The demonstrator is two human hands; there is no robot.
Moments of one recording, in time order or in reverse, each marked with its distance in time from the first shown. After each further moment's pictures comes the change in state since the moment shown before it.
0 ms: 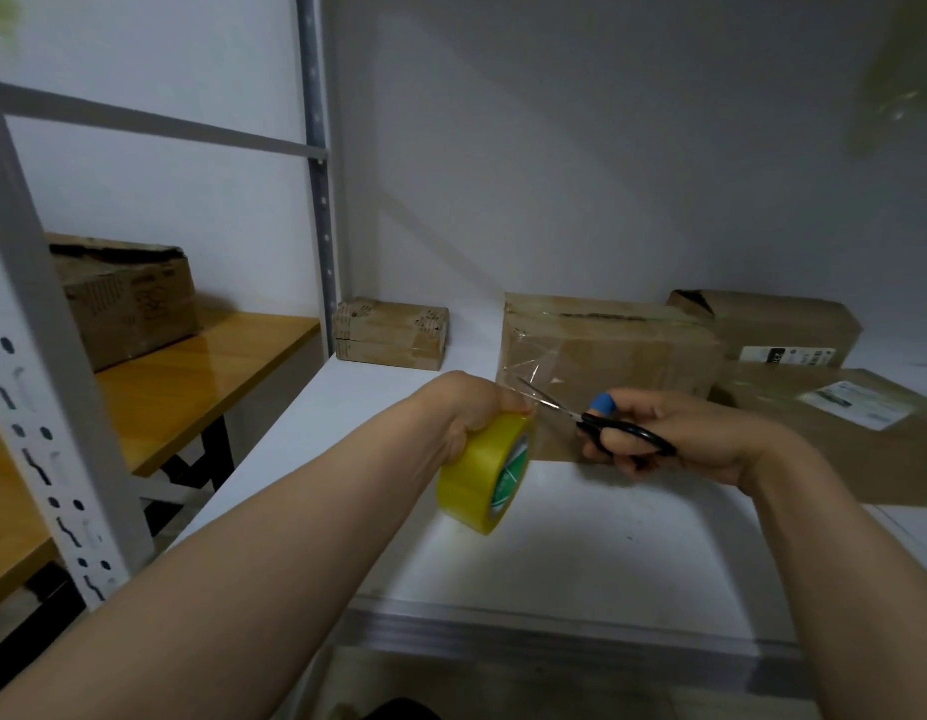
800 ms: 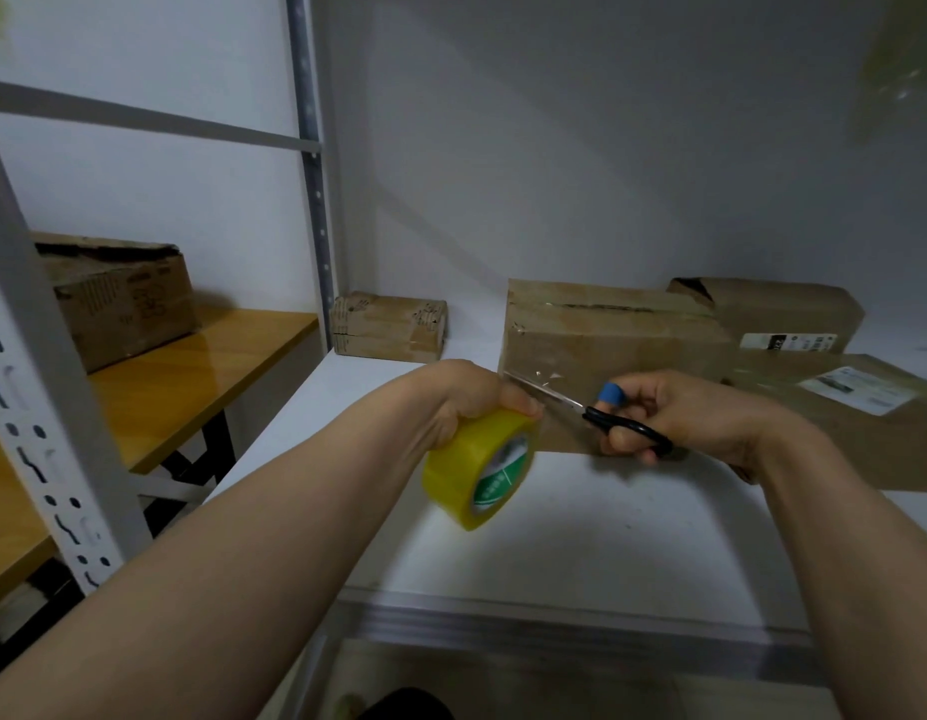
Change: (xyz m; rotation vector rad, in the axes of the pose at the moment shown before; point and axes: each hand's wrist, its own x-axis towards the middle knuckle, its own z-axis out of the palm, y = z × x) left_hand -0.004 0.009 -0.008 0.195 -0.134 -0.045; right_hand 0.004 0.004 -0.008 -0.078 0.084 0.067
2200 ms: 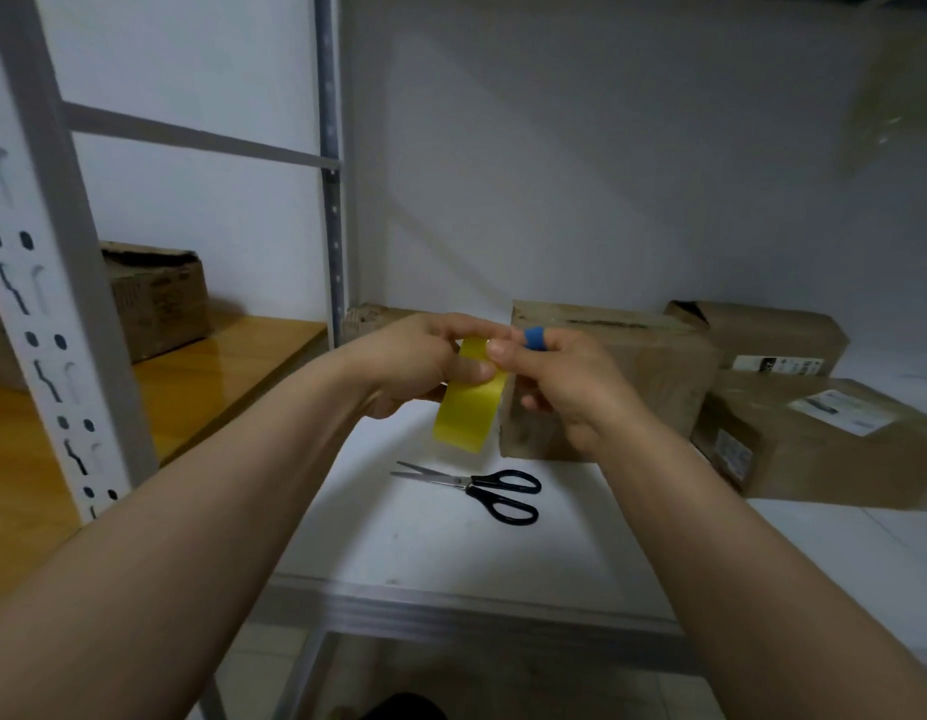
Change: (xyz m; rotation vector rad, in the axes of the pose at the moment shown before) left_hand -0.035 -0.013 -0.058 -0.005 -0.009 0.566; right_hand 0.038 -0.094 0.098 0.346 0.501 -0.131
